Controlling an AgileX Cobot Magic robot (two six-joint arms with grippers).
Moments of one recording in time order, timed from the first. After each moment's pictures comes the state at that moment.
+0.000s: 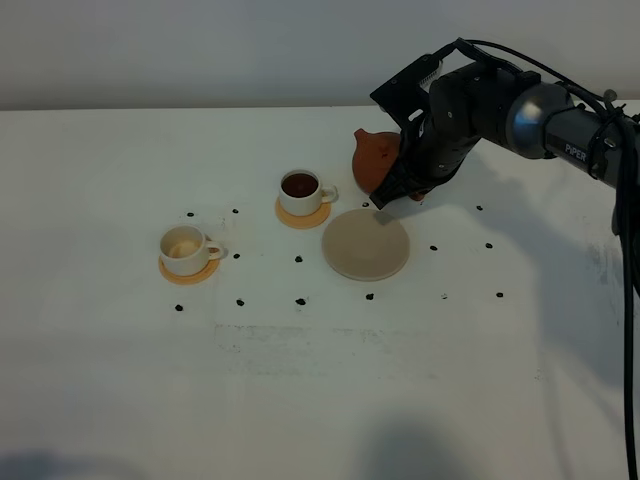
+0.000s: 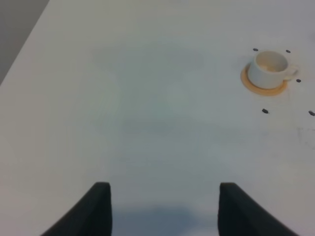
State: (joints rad) left arm 0.12 0.00 -0.50 0.01 1.05 0.01; right arm 0.50 2.30 -1.81 -0.12 0.74 -0.25
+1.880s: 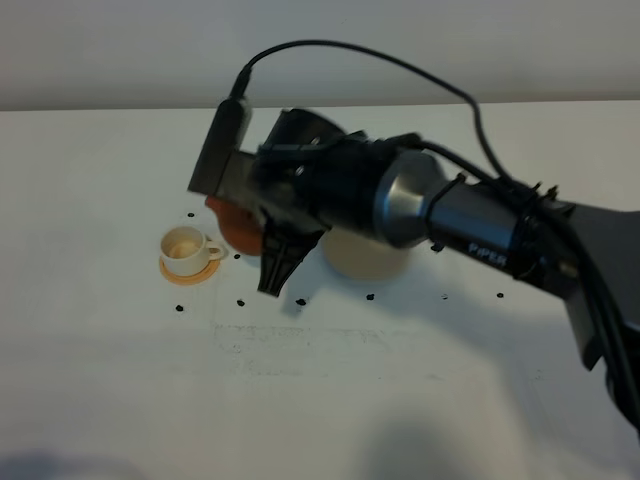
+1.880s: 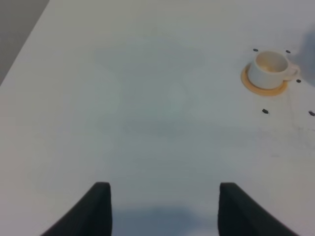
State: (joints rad) left arm 0.12 0.00 -0.50 0.01 1.05 0.01; right arm 0.99 2.13 -1.74 -0.48 0.92 -0.16
